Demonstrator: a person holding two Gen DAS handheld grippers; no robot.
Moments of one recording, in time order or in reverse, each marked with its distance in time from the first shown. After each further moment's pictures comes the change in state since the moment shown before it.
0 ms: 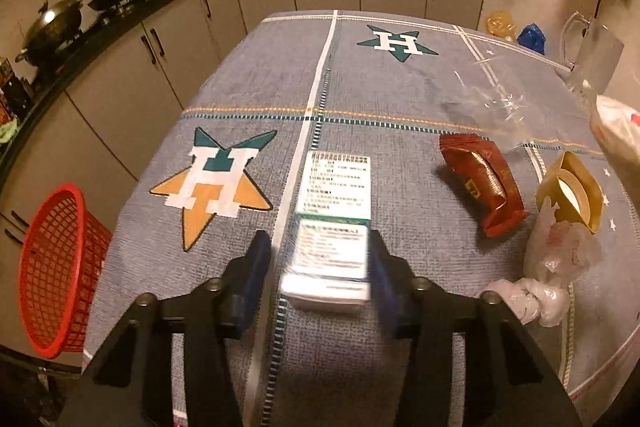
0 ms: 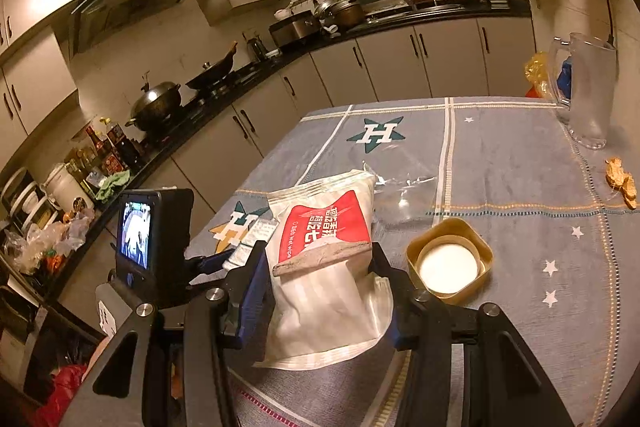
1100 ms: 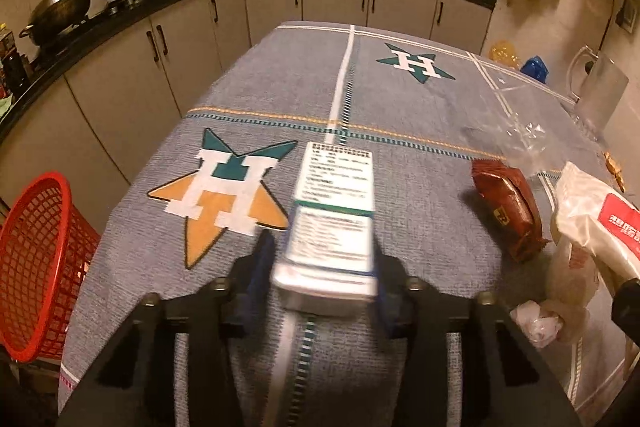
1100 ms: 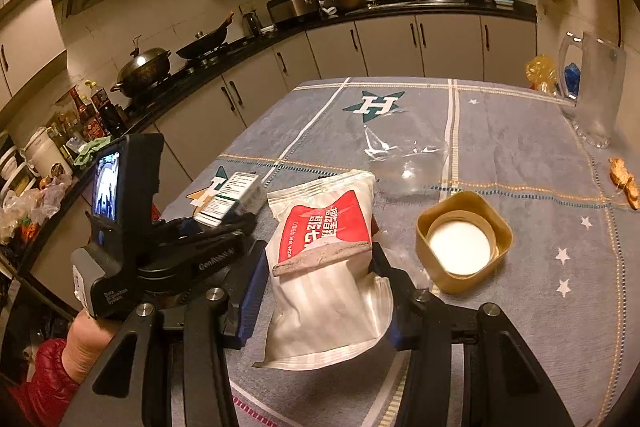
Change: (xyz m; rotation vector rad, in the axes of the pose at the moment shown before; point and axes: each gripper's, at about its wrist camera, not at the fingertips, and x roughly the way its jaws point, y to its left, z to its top) left arm 0.014 0.026 -0.005 -0.078 -0.081 -0.044; right arm 0.031 0.011 -0.024 -0.078 0.050 -0.078
